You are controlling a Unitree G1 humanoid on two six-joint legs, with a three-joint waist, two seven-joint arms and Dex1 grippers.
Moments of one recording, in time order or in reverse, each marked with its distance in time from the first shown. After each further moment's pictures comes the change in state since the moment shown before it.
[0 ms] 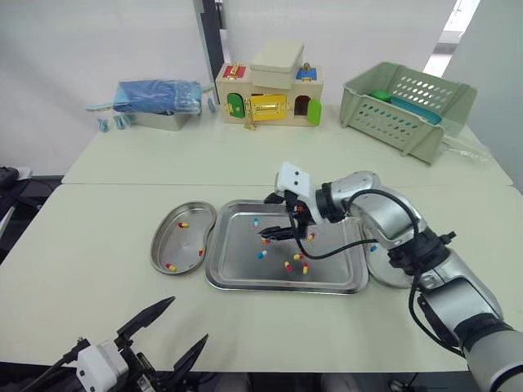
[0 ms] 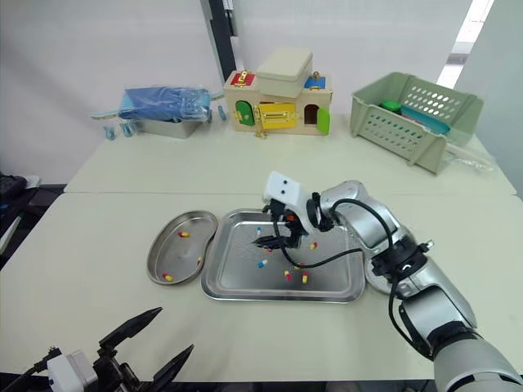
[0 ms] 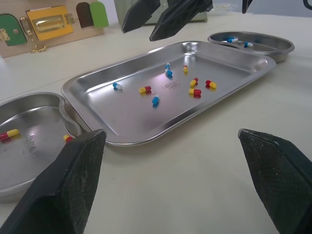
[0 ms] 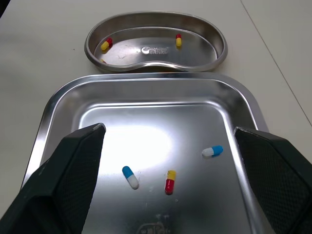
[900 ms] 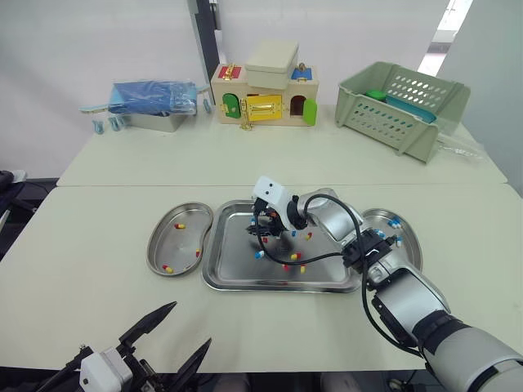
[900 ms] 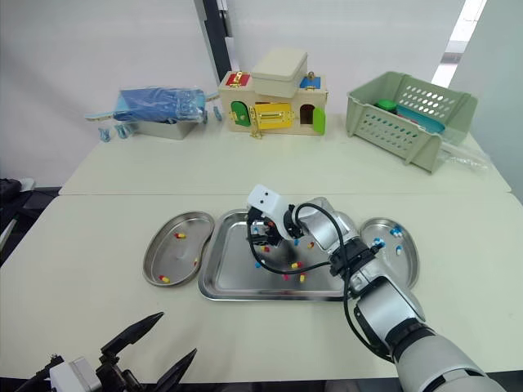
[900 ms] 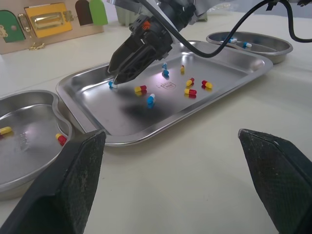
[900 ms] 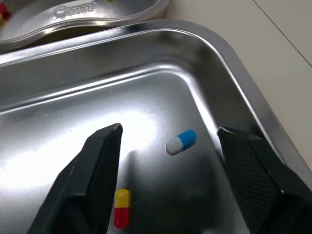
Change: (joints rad) left arm 0.043 -0.008 -0.026 -0.021 0.016 -0.020 0.044; right arm -0.060 0.292 -0.059 0.466 -0.201 -0.067 -0.213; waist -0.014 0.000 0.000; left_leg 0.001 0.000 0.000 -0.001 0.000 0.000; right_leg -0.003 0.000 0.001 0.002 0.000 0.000
